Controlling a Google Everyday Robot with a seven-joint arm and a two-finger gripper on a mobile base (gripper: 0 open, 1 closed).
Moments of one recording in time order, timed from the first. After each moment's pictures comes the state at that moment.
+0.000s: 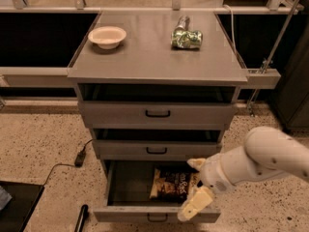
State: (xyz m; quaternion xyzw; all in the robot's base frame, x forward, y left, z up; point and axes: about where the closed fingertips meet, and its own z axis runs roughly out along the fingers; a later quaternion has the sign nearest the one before) arm 0.410 -0.104 0.652 -0.52 0.77 0.28 0.23
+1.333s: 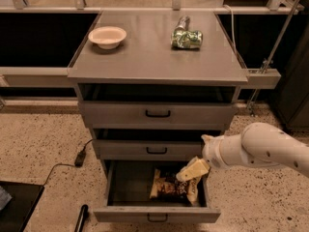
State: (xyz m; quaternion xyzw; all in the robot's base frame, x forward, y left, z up) arm 0.516 -0.136 0.629 -0.43 0.83 0.18 0.32
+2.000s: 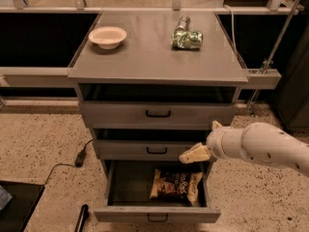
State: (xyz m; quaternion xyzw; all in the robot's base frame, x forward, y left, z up) arm 0.571 -0.166 0.654 -0.36 0.84 0.09 0.40
